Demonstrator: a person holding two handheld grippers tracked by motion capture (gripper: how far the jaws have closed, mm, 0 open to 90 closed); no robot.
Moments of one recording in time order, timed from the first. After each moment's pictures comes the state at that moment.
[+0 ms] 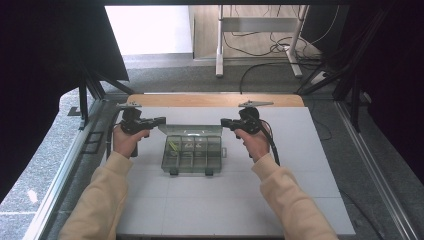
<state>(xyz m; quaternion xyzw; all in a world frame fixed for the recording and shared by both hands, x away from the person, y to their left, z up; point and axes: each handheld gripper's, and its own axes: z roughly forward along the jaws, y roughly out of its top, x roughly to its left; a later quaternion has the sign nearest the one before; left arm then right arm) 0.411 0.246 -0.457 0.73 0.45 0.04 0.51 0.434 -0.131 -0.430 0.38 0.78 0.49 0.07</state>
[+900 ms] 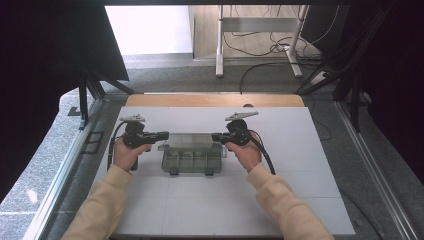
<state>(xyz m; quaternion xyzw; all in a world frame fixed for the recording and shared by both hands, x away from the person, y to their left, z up) 0.384 0.239 -0.480 0.76 0.43 0.02 0.49 0.416 -0.107 -0.459 0.35 0.82 0.45 0.04</state>
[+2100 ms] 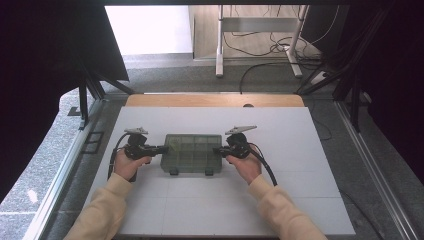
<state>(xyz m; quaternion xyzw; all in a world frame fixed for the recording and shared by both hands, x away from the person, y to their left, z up) 0.371 0.237 -0.513 0.78 0.44 -0.01 0.45 0.398 -0.114 -0.496 0.35 0.83 0.43 0.03</state>
